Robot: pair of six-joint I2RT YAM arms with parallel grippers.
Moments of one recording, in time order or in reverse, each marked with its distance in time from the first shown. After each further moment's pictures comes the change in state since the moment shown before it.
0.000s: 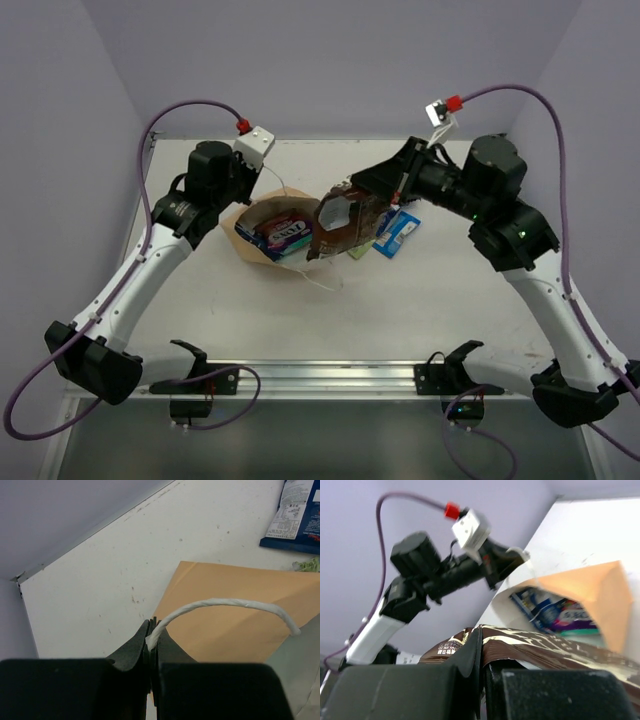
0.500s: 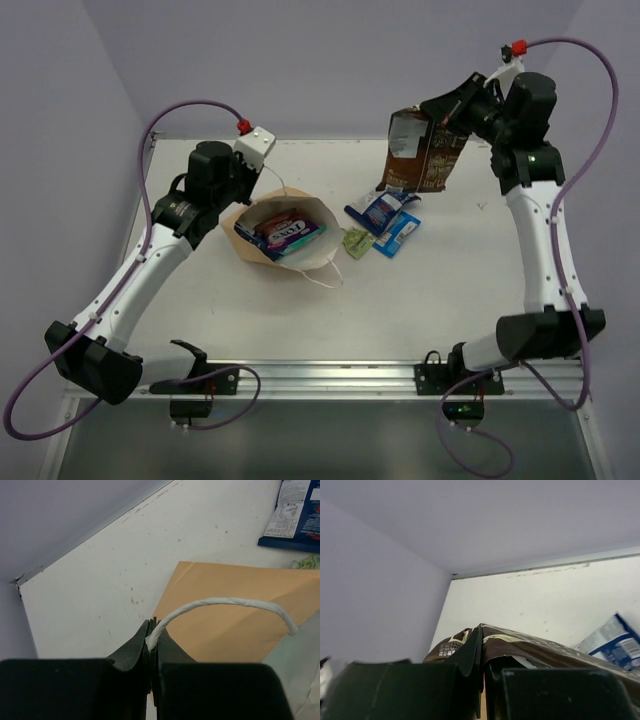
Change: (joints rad) left arm 0.000 0.001 0.000 -0.002 -0.002 0.008; right arm -0.529 0.283 0.217 -0.001 -0.056 -0.092
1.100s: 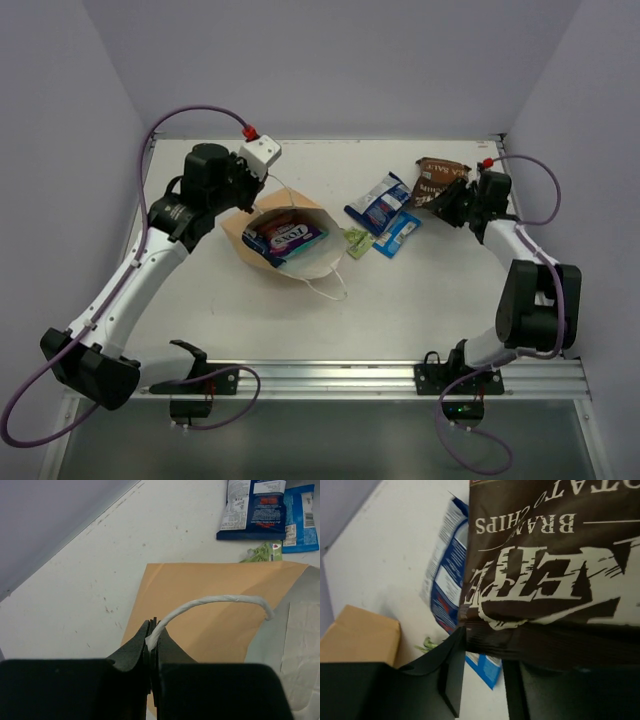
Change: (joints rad) left arm 0.000 -0.027 0.000 -0.045 0.189 0.030; right arm -0.190 0.169 -0.744 0.436 0.029 -0.109
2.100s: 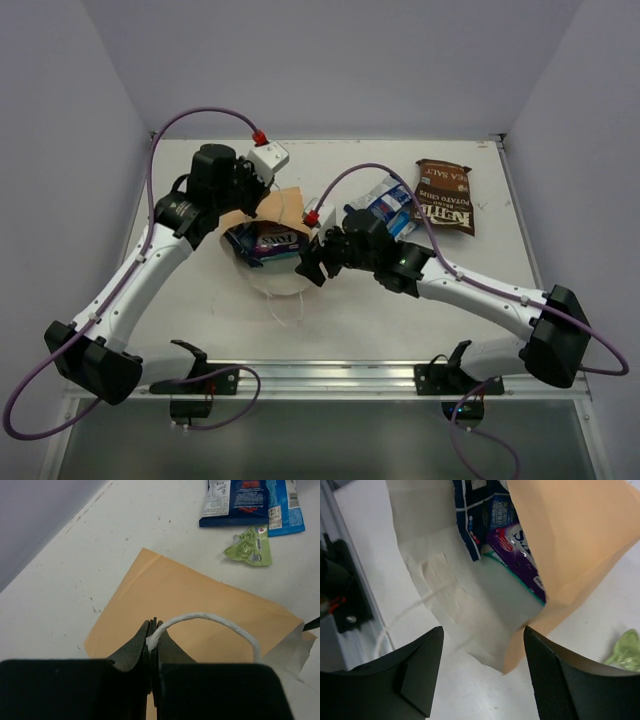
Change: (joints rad) left arm -0.011 0.026 0.003 -0.040 0.065 0.037; right arm 1.061 -0.272 -0.017 -0.093 0.249 -0.423
